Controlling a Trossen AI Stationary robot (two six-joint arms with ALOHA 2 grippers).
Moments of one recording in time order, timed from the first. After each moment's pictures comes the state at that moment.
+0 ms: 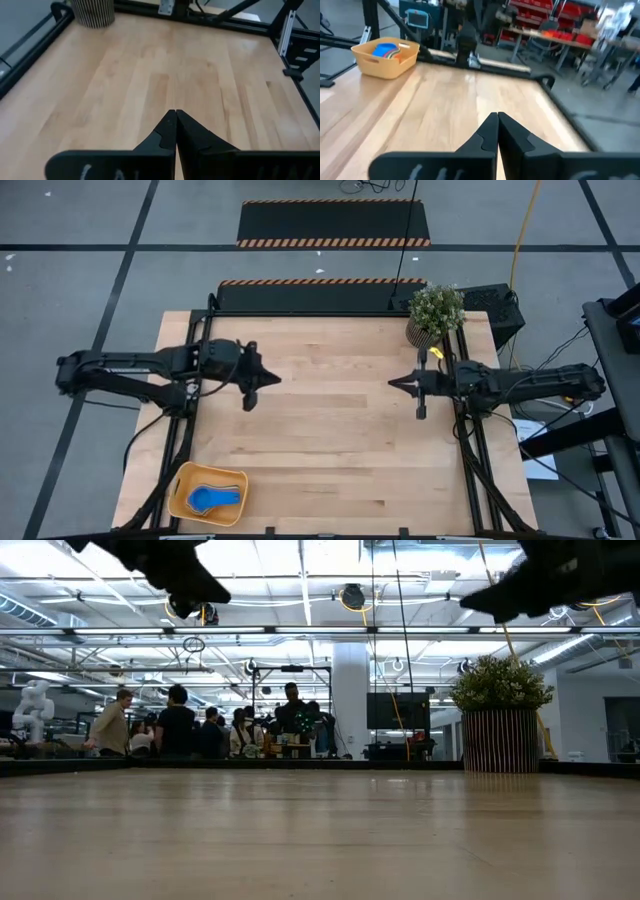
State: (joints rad) left arm 0.10 0.97 0.79 -0.32 0.08 -0.09; right arm 0.02 0.52 0.30 0.08 0.11 -0.18
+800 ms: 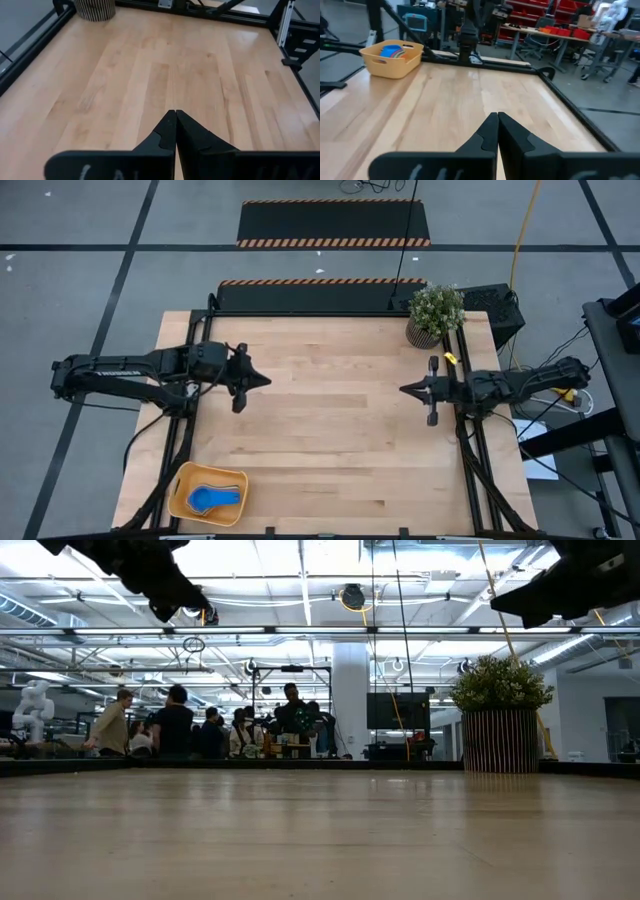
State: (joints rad) left arm 0.10 0.84 0.71 -0.38 0.08 -0.08; right arm 0.23 0.32 0.25 -0.09 0.33 -0.09
